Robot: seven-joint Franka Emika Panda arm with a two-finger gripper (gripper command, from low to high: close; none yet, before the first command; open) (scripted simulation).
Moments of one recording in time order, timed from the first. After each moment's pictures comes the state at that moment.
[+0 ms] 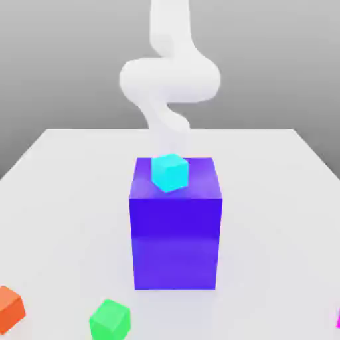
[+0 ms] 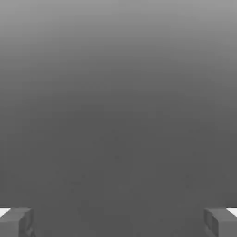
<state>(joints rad) 0.02 -0.71 0.03 -2.29 -0.01 2.32 0.78</state>
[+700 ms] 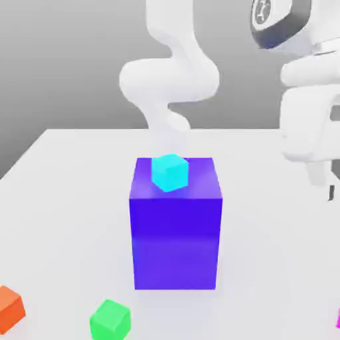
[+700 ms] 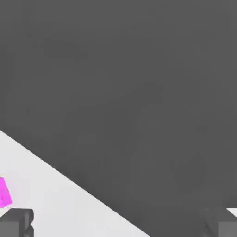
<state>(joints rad) 0.21 0.06 0.23 -2.20 -0.17 2.49 0.63</state>
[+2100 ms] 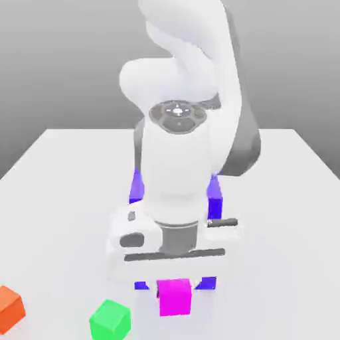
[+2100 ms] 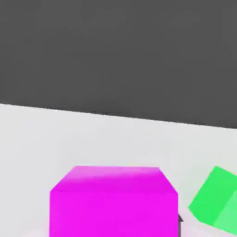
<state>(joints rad) -0.08 0.25 -0.05 -2.42 0.02 2.67 0.75</state>
